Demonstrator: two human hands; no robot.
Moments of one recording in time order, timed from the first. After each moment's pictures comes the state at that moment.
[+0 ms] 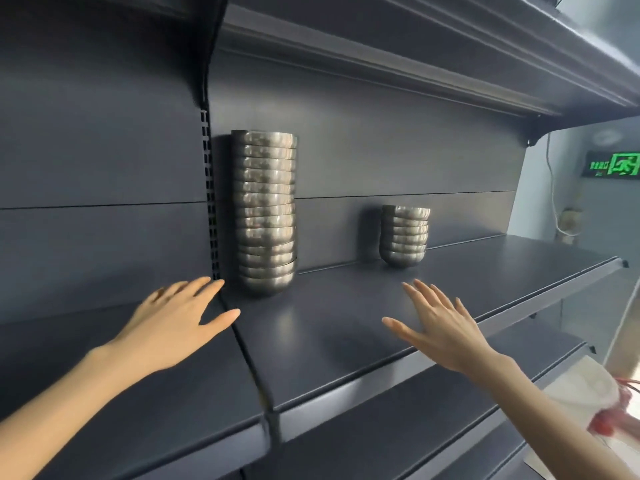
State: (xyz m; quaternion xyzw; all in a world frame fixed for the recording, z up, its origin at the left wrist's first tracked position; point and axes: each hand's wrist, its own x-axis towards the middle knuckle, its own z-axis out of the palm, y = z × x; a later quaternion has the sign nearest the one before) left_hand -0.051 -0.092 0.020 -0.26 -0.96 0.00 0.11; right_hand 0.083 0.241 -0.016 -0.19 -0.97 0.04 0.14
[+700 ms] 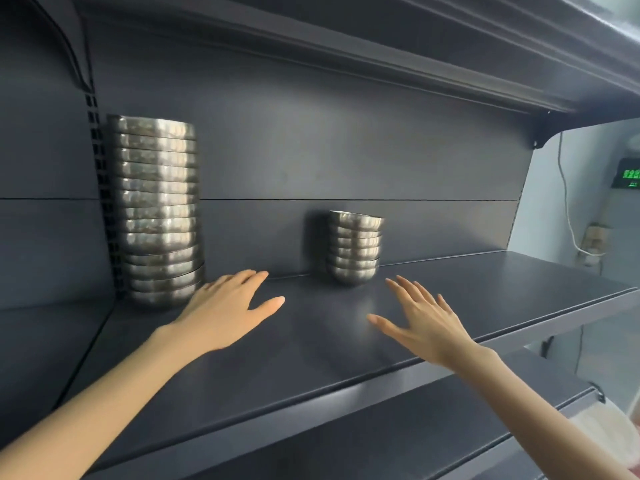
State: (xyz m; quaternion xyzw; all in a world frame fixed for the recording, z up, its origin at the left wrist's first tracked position) left_hand -0.043 0.164 0.022 -0.27 -0.95 -0.09 0.11; right_hand 0.055 0.442 -0.004 -0.11 -0.98 0.06 0.13
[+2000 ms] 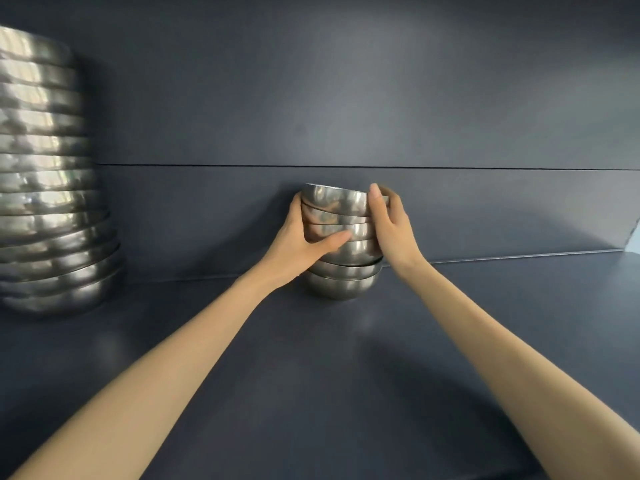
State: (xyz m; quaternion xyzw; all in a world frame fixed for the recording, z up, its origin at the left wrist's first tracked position) left_hand -0.201 0.382 0.004 -0.27 -0.78 -0.56 0.11; right_hand -0.177 0.542 0.020 0.03 -0.76 0.60 0.27
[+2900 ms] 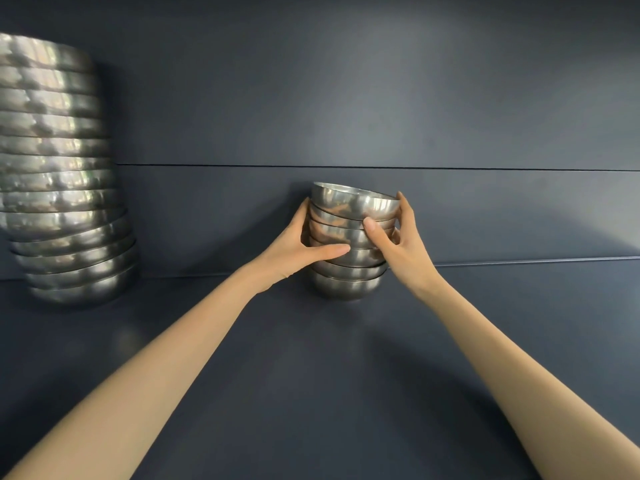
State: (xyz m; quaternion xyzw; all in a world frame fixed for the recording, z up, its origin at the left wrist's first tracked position) left_hand -0.202 0.366 0.006 -0.29 -0.77 -0.57 0.00; right_hand -0.166 0.557 -0.001 0.13 -0.75 0.61 0.21
